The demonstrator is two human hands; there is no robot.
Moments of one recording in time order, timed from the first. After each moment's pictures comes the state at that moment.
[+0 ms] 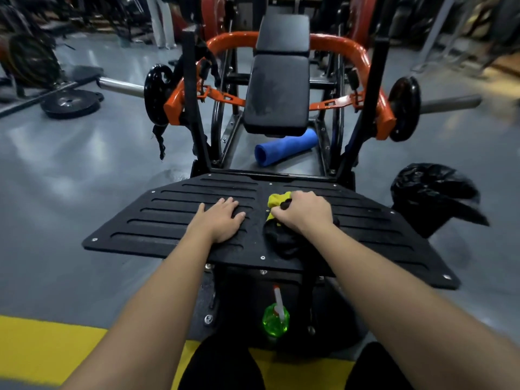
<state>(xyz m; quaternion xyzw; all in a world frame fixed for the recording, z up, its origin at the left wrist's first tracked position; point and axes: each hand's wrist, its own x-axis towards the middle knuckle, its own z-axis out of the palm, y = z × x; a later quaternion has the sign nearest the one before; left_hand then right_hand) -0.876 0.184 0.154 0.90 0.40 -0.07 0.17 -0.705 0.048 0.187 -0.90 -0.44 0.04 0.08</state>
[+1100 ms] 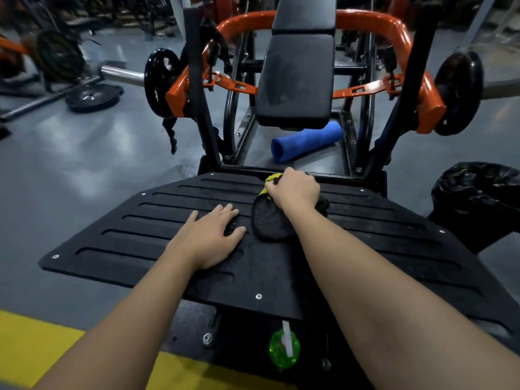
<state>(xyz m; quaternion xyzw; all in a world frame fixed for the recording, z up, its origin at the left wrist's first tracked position) -0.873 0.182 0.153 0.90 0.40 -0.05 0.17 -0.652 0.182 0.136 -0.91 -0.38 0.01 0.15</state>
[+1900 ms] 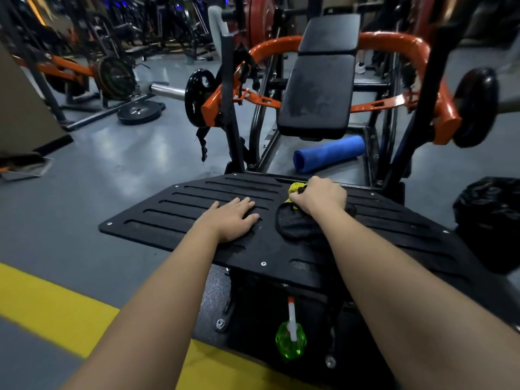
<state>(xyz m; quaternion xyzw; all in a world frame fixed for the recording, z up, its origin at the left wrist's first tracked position) -0.867 0.179 0.150 0.89 0.43 -0.08 0.14 -0.648 0.116 0.157 -0.89 -0.44 0.03 0.11</state>
